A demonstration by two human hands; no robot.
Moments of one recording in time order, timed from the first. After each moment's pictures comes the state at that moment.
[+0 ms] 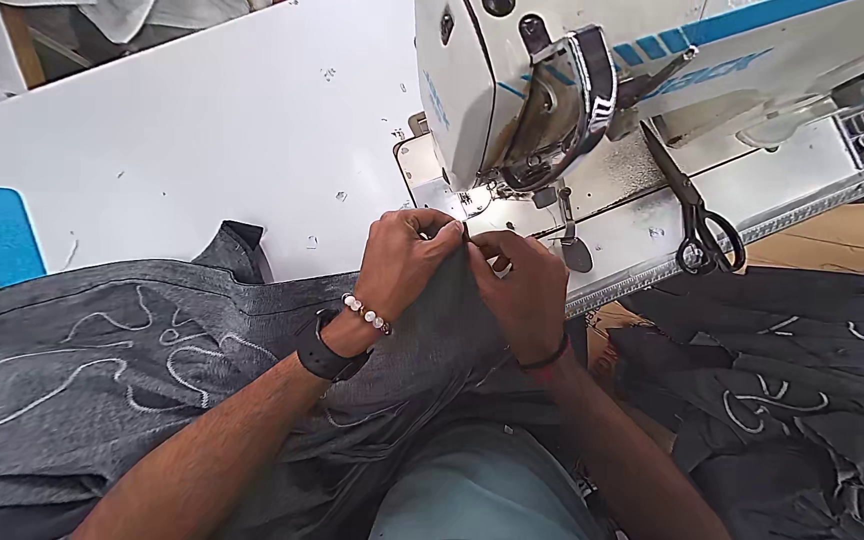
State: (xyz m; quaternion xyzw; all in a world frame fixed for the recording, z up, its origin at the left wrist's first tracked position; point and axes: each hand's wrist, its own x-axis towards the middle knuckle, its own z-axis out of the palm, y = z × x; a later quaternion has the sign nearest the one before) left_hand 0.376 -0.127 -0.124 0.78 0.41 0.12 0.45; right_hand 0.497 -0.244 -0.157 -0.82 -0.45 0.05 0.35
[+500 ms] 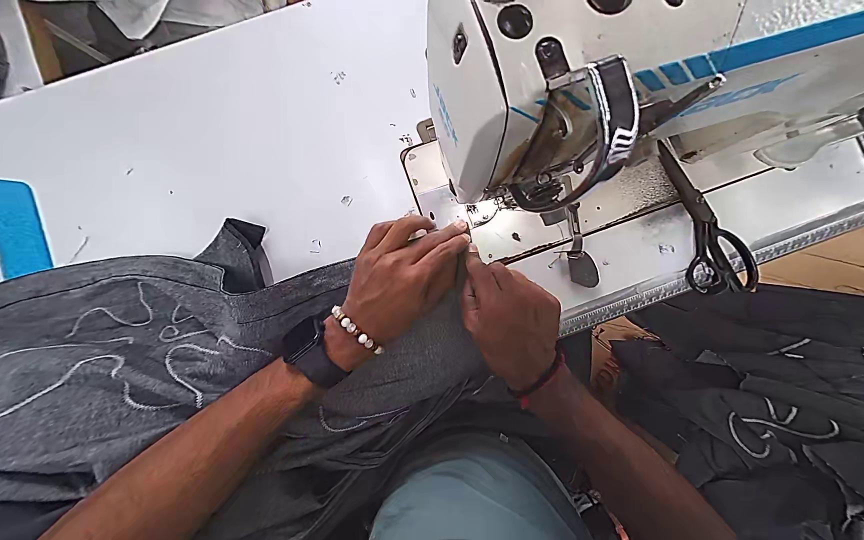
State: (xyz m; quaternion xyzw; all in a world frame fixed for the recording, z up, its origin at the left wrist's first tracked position) left_hand 0.358 -0.114 -0.167 0.96 0.18 0.18 0.10; right_hand 0.481 -0.249 -0.173 -0.81 -0.56 -0.05 0.19
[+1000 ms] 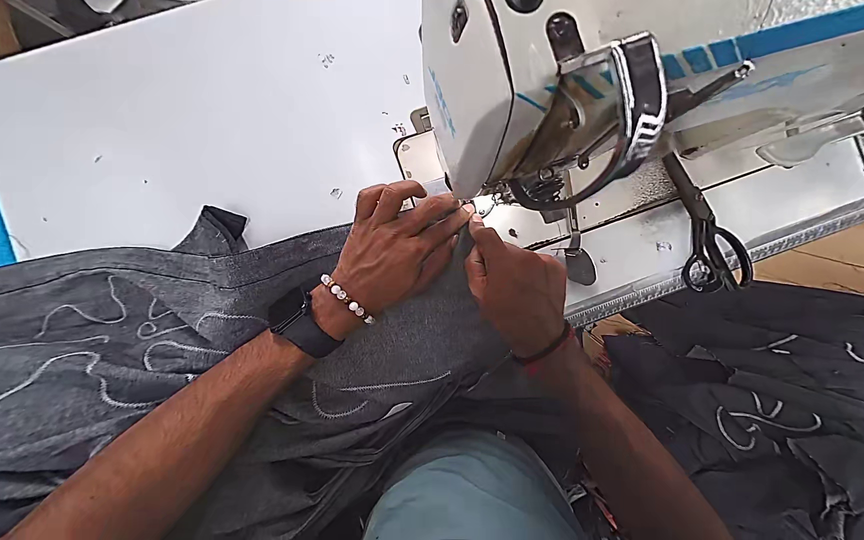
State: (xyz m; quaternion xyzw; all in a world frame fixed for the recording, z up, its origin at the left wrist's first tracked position) left_hand 0.367 -0.092 -0.169 0.98 0.15 0.15 0.06; right_hand 0.508 -0.232 -0.161 -0.81 -0.56 0.01 0.18
